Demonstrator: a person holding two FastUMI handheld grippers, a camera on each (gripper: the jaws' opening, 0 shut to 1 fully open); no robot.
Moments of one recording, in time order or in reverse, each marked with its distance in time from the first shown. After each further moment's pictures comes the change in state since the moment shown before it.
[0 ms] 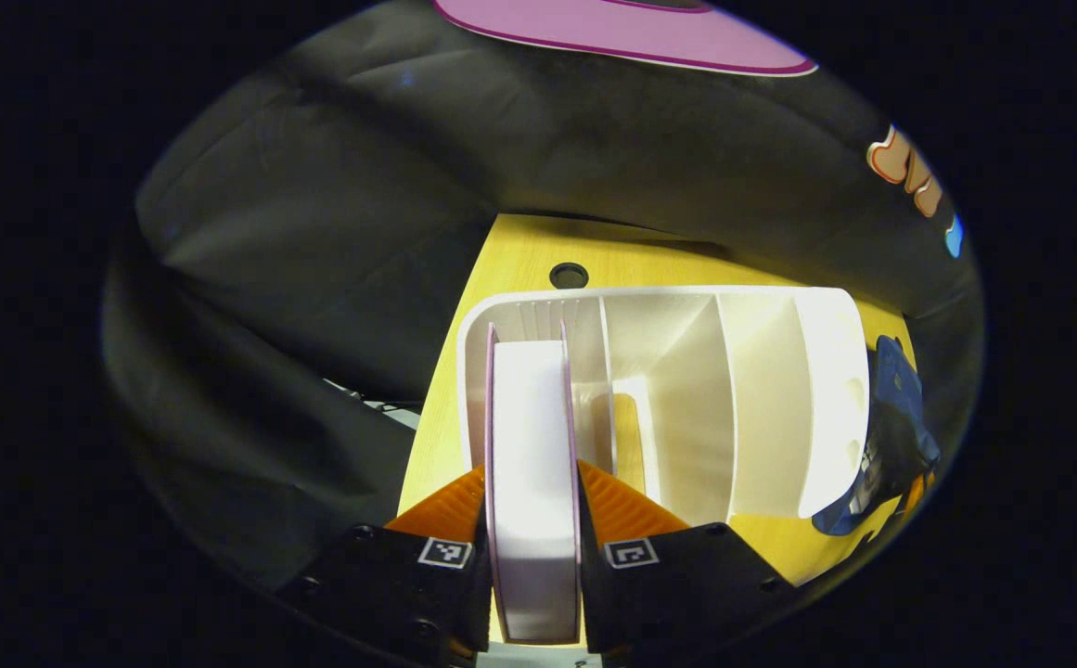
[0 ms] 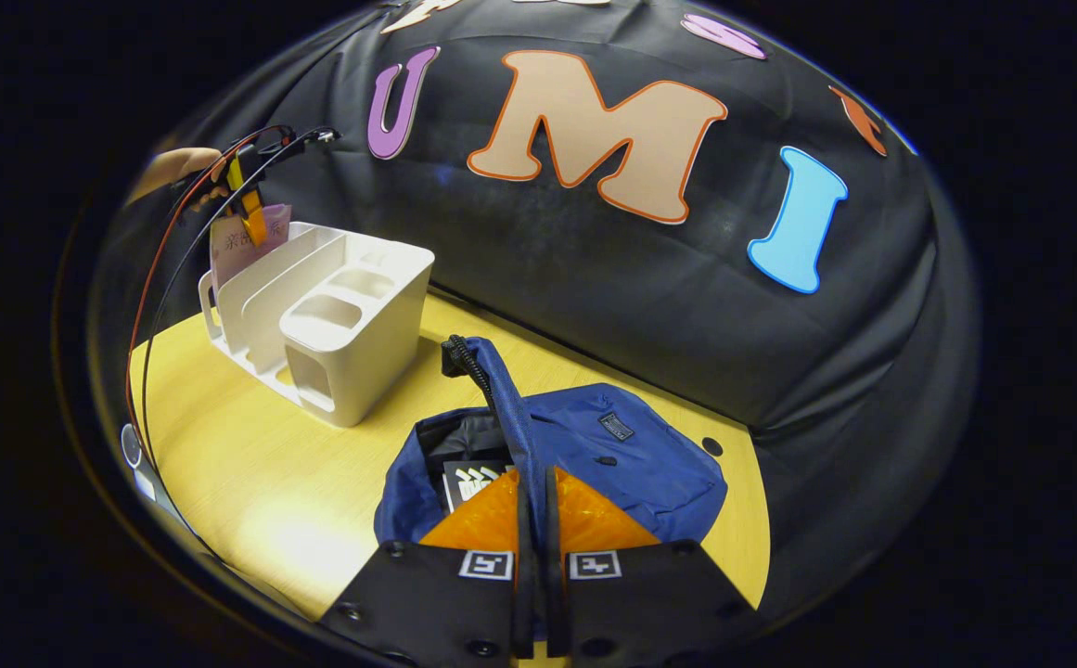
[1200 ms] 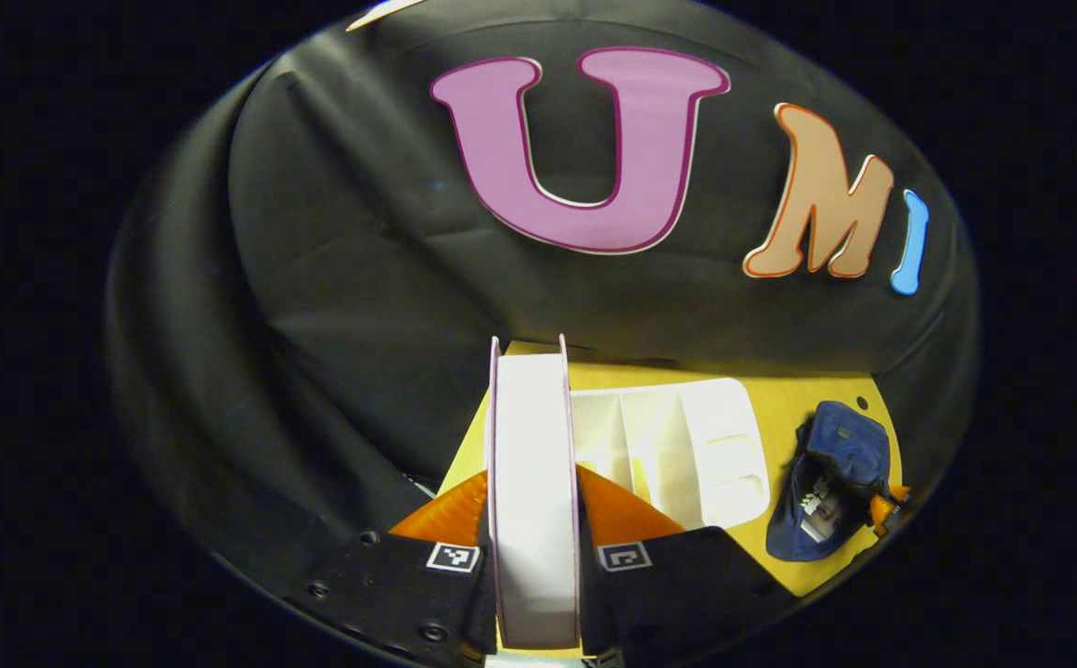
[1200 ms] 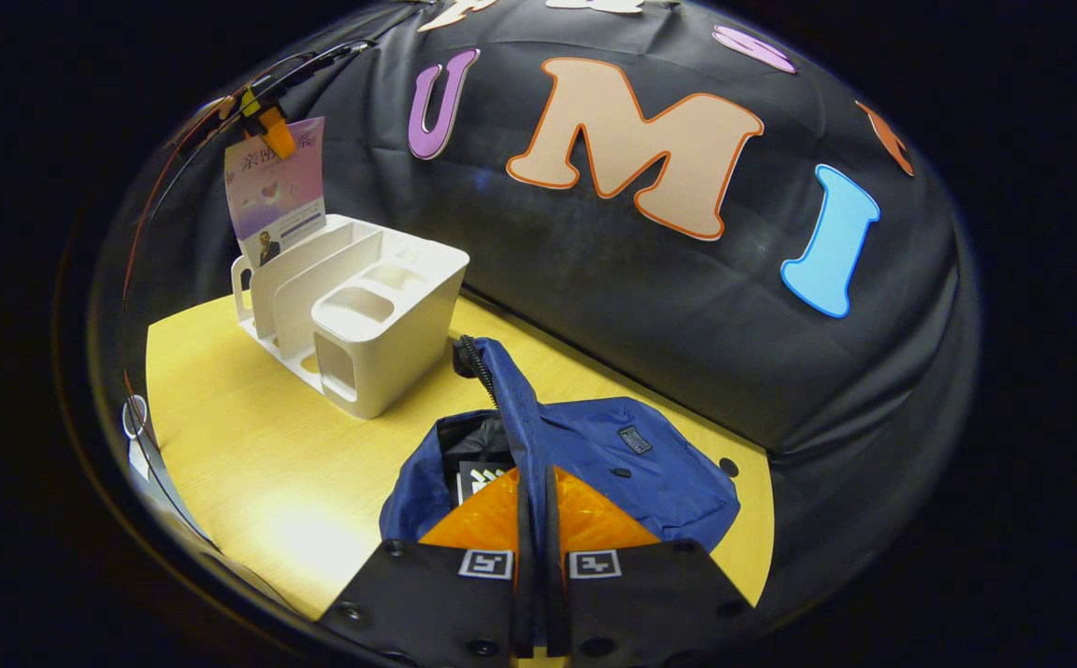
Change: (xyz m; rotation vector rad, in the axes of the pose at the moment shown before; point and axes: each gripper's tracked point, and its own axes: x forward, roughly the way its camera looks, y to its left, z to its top) left arm -0.182 -0.027 0.023 -0.022 -0.448 0.041; right arm 0.000 0.010 0.000 -0.075 -0.040 0.105
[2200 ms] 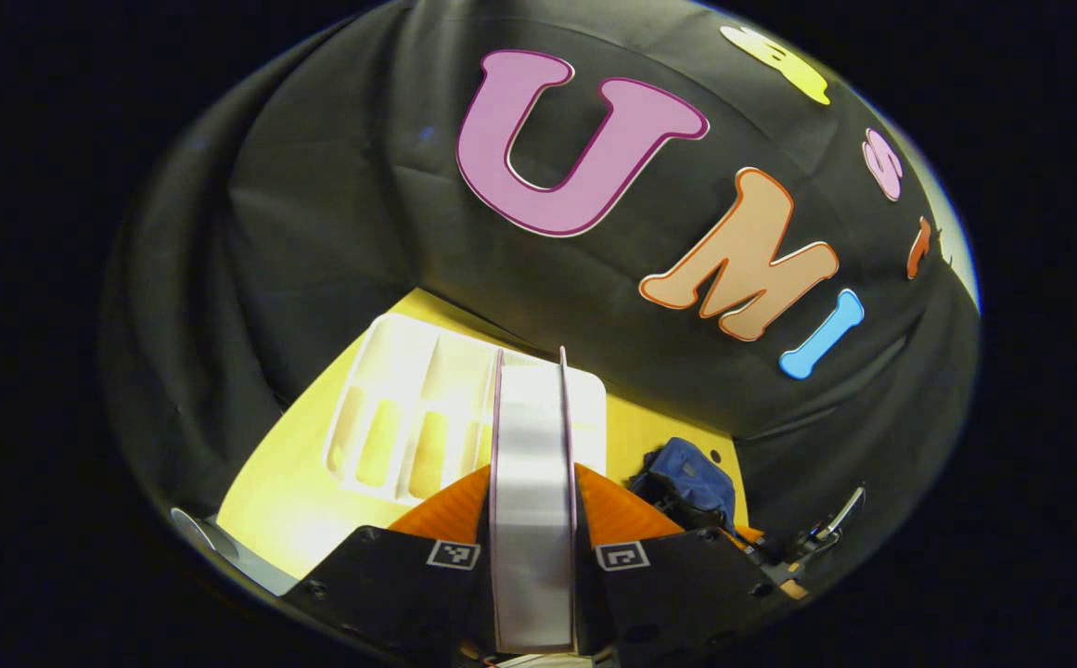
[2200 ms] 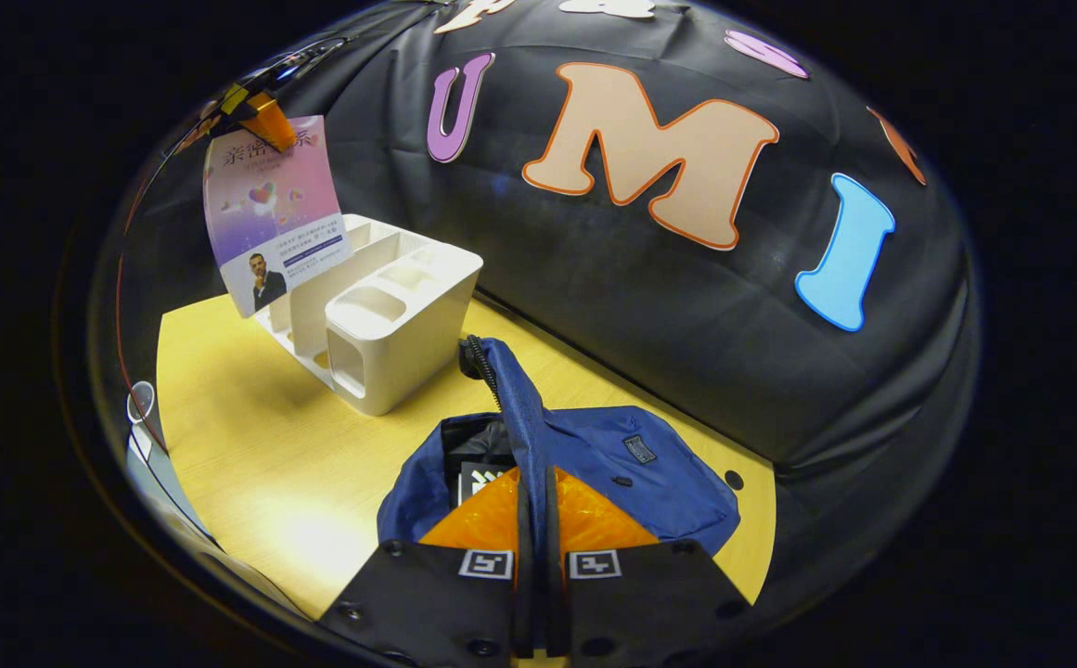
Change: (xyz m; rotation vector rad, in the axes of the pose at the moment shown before) left arm -0.051 -0.101 -0.044 -0.390 0.037 -0.364; right arm 0.001 -0.004 0.001 -0.033 -0.019 0.051
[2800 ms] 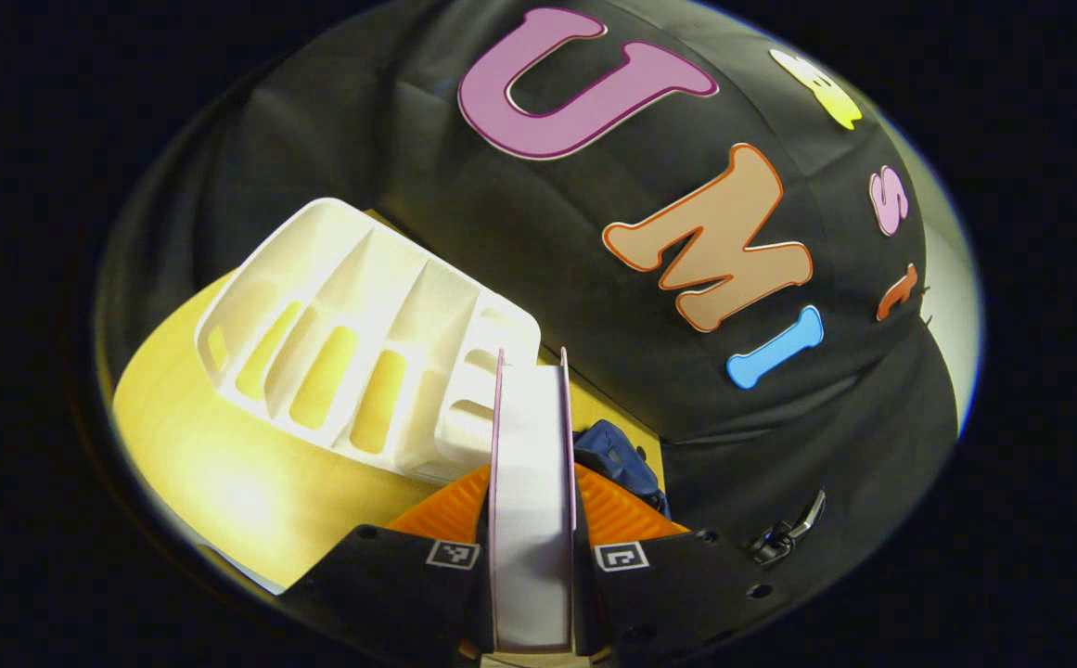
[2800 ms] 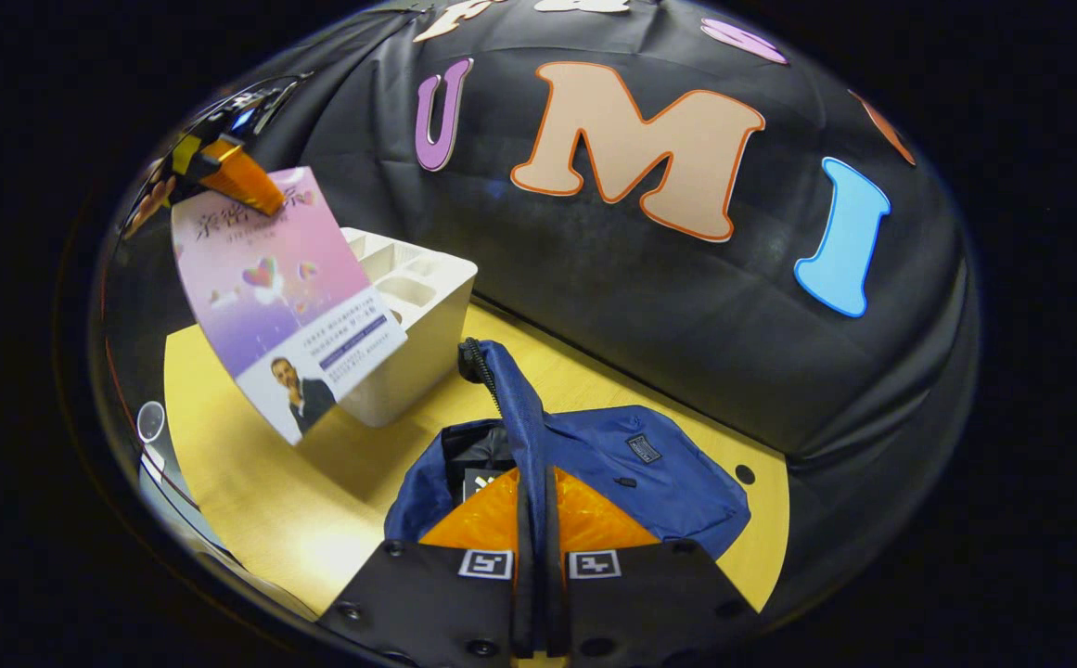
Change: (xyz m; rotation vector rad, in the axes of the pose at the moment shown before) left arm 0.045 -0.060 -0.086 -0.222 0.052 -0.183; right arm 0.002 -0.006 0.004 0.074 -0.006 0.025
